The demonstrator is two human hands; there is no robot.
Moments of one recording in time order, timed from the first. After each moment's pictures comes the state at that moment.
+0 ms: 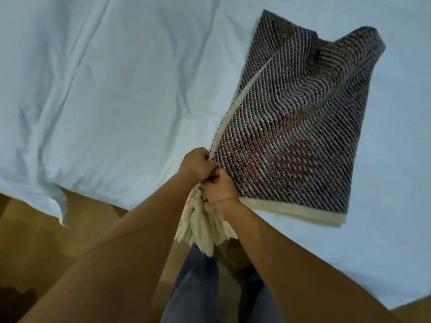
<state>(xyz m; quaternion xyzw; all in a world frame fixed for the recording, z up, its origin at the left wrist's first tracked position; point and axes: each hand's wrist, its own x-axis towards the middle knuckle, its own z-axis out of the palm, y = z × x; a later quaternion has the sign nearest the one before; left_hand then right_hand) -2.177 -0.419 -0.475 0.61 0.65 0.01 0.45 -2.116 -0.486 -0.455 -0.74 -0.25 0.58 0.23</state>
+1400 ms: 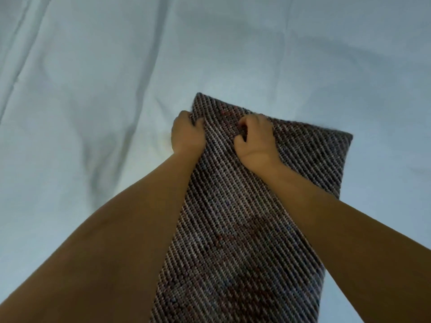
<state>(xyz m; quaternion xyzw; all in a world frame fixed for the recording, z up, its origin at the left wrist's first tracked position) -1.967 -0.123 -0.478 0.52 0.75 0.20 0.36 -1.836 -0.176 -0.459 -0.75 -0.57 0.29 0.17</state>
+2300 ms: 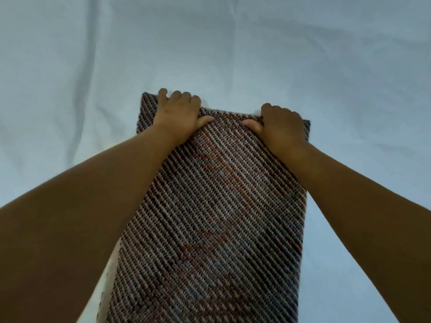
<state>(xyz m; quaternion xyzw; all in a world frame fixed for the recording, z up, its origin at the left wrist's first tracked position) -1.903 -0.088 -0.489 0.90 0.43 -0.10 0.04 -1.701 -0.181 -0.486 -0.78 -0.62 0.11 -0.01</state>
